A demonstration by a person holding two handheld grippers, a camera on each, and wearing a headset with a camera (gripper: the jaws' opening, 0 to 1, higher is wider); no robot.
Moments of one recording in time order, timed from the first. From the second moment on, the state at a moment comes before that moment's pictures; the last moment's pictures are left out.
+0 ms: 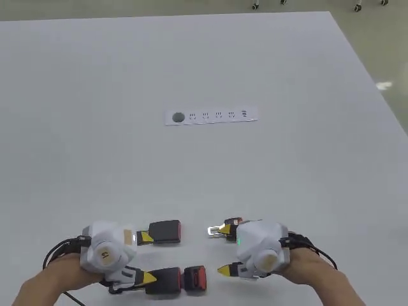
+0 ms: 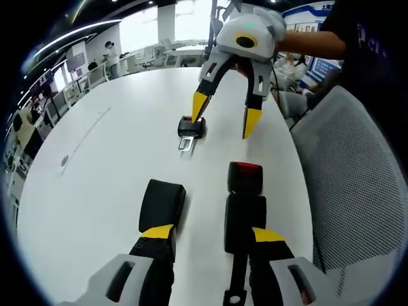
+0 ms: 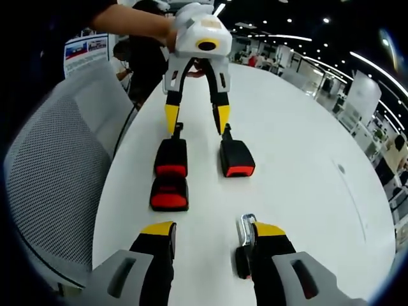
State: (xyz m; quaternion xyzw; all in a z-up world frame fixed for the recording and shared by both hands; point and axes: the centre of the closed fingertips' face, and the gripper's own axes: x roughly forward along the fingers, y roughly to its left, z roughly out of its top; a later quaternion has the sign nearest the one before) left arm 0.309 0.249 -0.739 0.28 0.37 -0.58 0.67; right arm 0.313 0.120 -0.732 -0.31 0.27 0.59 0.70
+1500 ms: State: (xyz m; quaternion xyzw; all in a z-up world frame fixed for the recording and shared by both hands) left arm 0.368 0.243 -0.763 0.33 0.39 -0.60 0.62; right arm 0.366 0.072 -0.773 -0.34 0.32 0.59 0.66
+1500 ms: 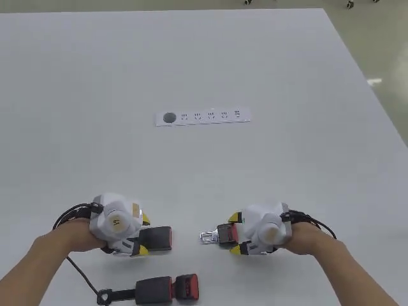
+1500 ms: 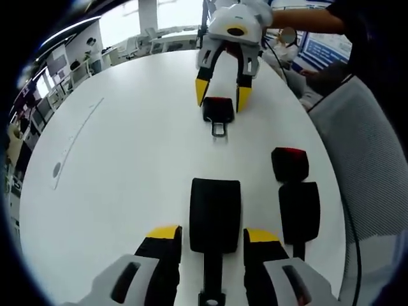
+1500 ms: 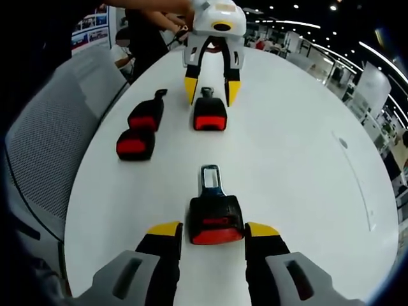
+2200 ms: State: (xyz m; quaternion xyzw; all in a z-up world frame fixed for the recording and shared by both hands) left arm 0.365 0.244 -0.774 0.35 0.40 -0.60 0.60; right arm 0.365 0.073 -0.777 -0.33 0.32 0.60 0.65
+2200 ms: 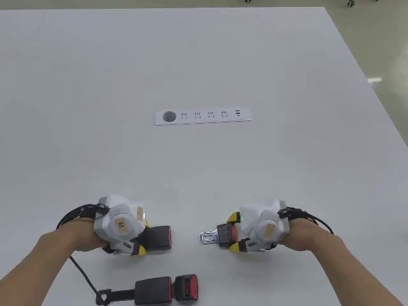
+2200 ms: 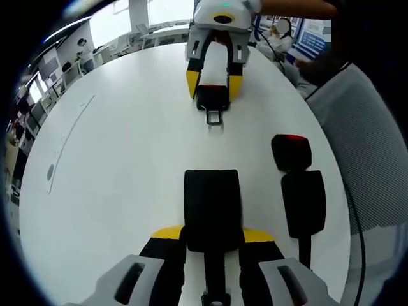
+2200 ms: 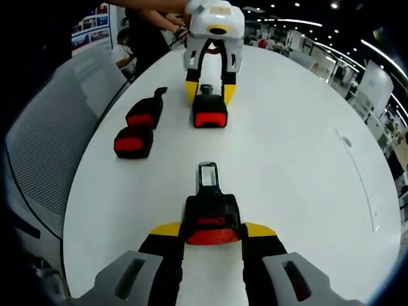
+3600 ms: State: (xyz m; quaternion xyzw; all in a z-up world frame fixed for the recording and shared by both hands) left arm 0.368 0.248 -0.779 0.36 0.41 -0.59 0.59; right arm 0.365 0.081 -0.774 -0.34 0.33 0.59 0.65
